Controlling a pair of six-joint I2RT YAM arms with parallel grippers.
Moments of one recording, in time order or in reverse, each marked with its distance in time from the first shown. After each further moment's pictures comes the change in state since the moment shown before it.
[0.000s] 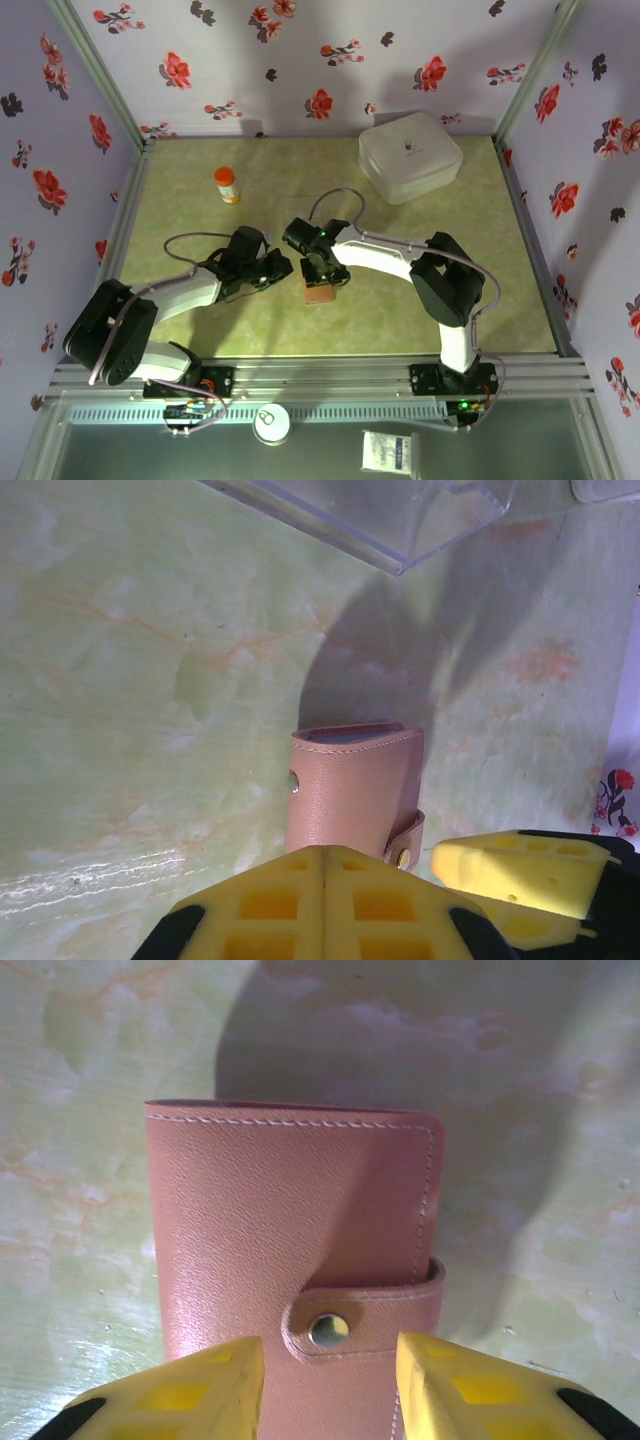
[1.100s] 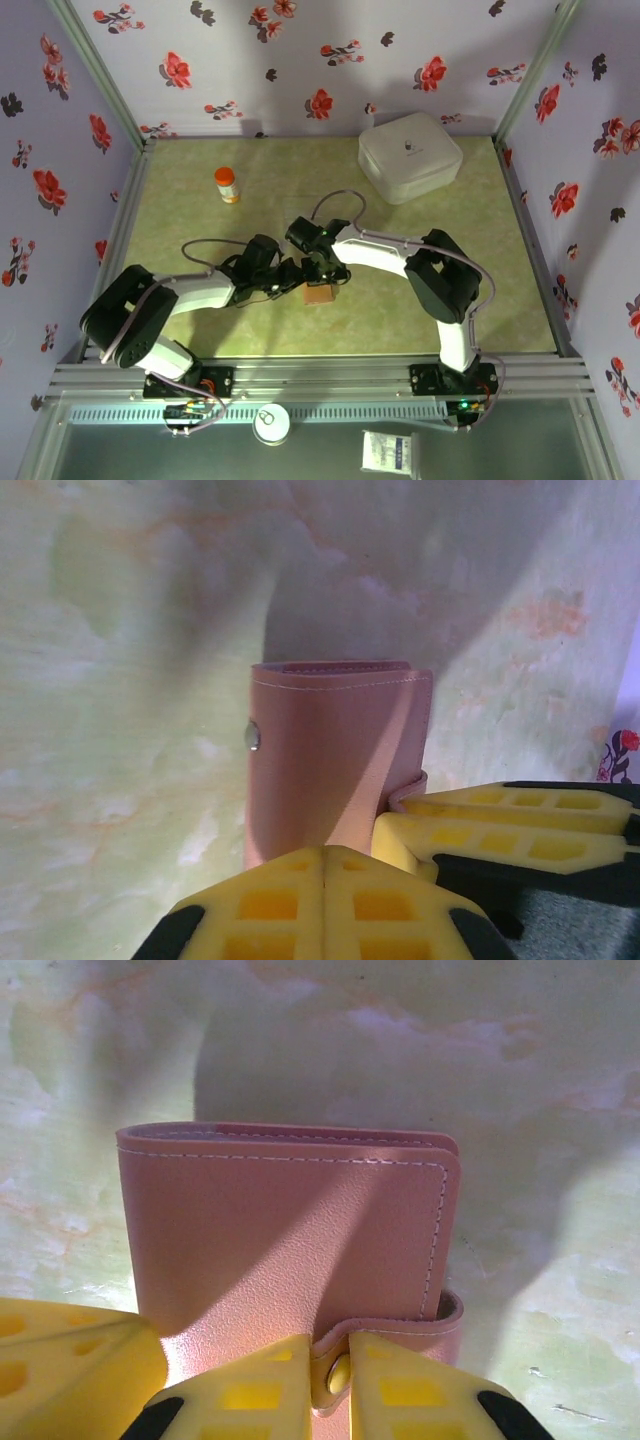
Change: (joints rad) left arm -0.105 0.124 -0.010 0.131 0.019 -0.073; right arm -0.030 0.019 -0.035 0.063 -0.051 -0.006
